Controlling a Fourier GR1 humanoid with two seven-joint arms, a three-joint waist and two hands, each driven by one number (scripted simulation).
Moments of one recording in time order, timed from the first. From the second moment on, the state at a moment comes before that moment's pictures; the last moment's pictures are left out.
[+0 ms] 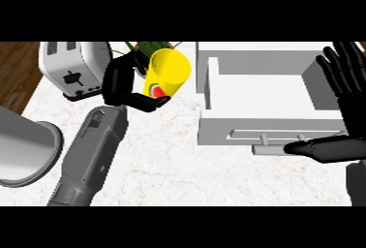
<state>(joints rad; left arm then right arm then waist) -0.75 0.03 0.16 -0.80 0.09 -0.08 -0.69 -0.27 -0.23 -0.16 -1.85 -0.13 0.18 0.13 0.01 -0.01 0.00</state>
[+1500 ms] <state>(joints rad) -1.34 0.00 -0.25 -0.32 0.26 0.28 -0.20 -0.35 -0.22 -0.13 -1.80 -0.14 0.21 0.08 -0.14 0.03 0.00</state>
